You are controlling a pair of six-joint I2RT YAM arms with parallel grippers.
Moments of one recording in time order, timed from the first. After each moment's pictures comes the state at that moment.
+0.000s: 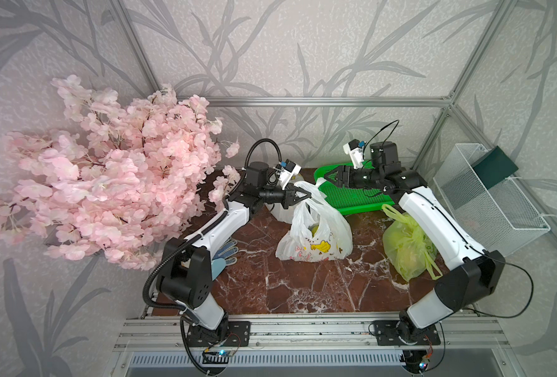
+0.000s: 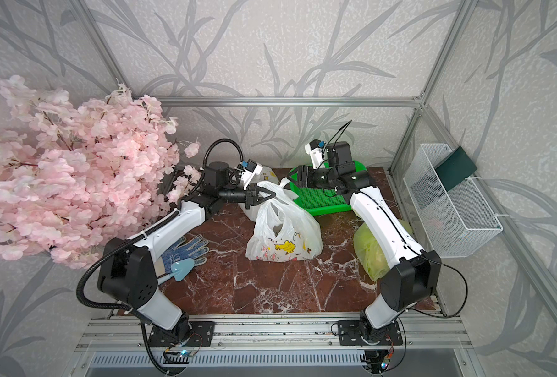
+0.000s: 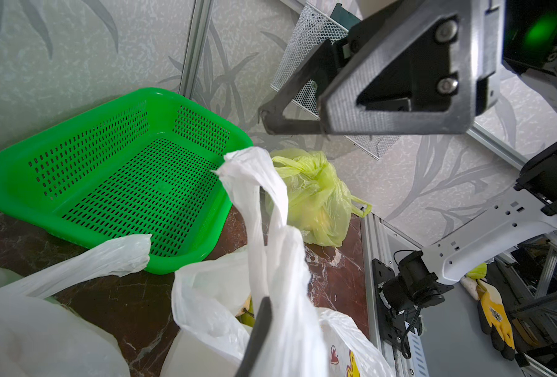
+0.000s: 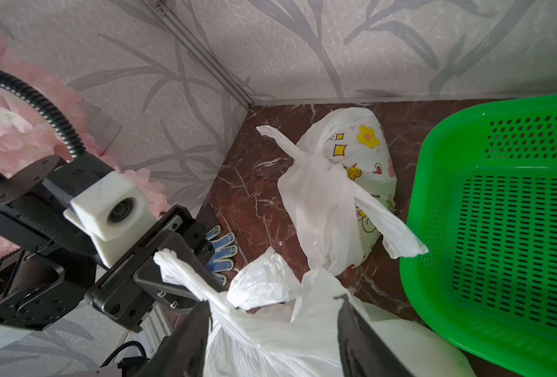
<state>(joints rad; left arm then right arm) -0.36 1.63 1.29 -0.04 0.99 -0.12 0.34 1.62 1.67 -0.63 -0.57 0.40</state>
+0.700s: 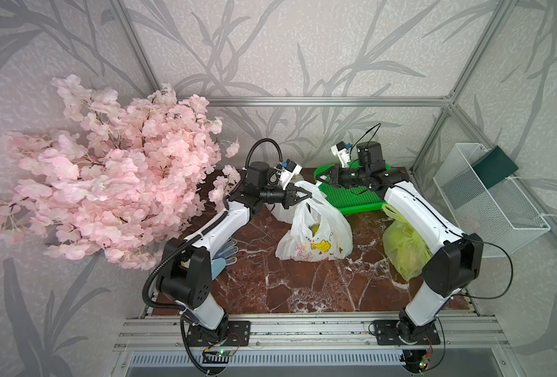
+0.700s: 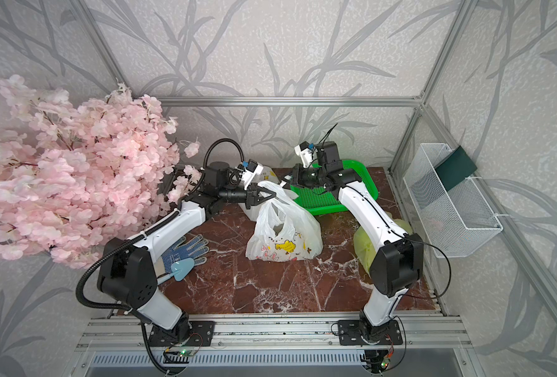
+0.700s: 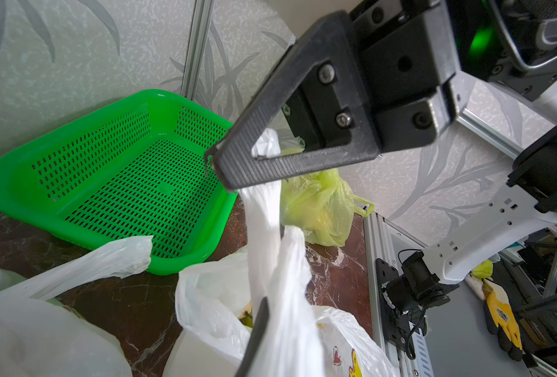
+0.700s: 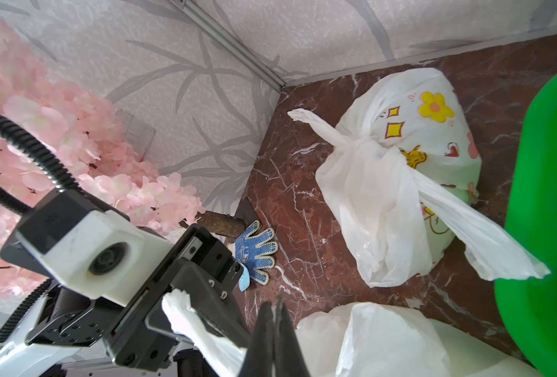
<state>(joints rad) -0.37 1.63 1.29 -0.05 0.97 -0.10 0.37 1.73 1.68 -0.49 -0.71 0.56</state>
